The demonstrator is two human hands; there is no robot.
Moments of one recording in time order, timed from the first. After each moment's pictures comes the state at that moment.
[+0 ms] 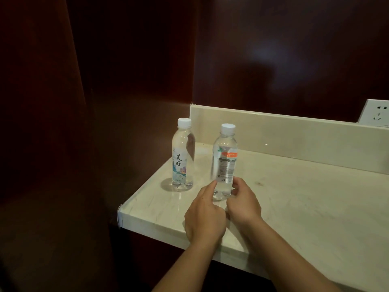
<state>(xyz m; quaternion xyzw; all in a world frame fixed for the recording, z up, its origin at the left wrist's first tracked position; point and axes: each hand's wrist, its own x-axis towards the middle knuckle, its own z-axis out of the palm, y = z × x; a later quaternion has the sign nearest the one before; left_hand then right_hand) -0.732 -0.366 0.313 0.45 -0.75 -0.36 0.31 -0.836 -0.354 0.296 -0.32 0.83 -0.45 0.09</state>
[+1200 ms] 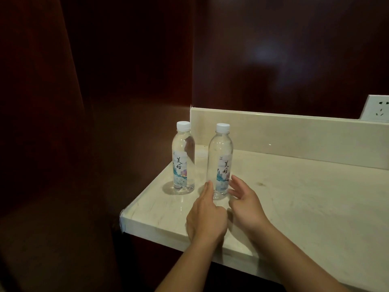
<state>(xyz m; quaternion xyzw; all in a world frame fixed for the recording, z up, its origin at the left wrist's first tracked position) -0.736 -0.373 0.312 0.44 -0.76 -0.38 0.27 -0.839 -0.350 0.292 -0.33 0.71 -0.59 0.19</state>
